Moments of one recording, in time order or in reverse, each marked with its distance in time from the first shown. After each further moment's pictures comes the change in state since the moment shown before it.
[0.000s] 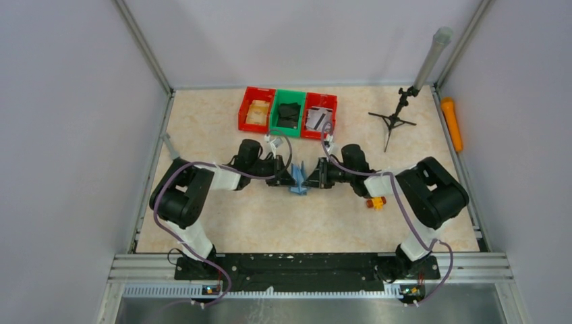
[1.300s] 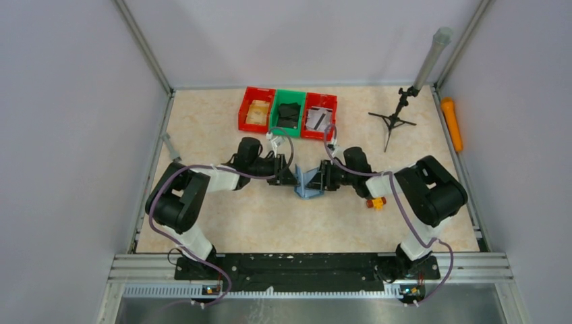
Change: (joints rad) left arm -0.014 -0.050 0.014 -0.036 0.041 0.018; right arm -0.030 0.031 -0.004 -0.064 0.064 -0.026
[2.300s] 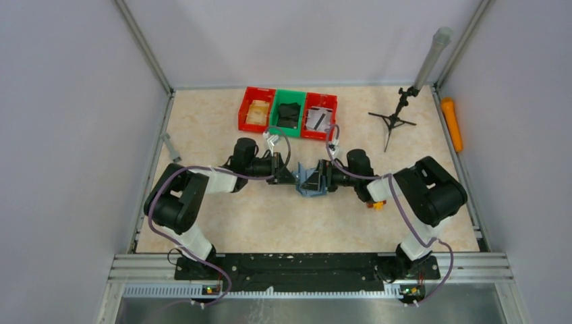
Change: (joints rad) left arm 0.026 -0.010 -0.047 0.138 0.056 -0.087; right arm 0.000 -0.003 -0.065 0.201 -0.105 0.104
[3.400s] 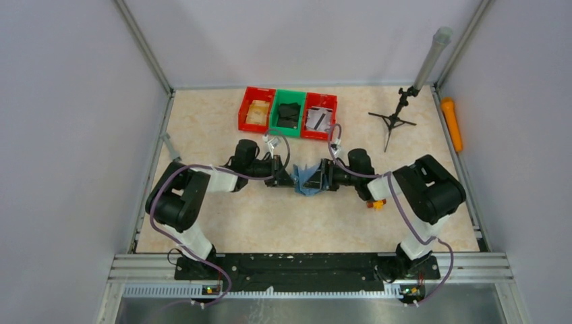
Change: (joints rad) left arm 0.001 0.021 0.004 -0.056 -0.024 0.018; right arm -0.016 0.031 0.014 -0.018 0.003 0.008
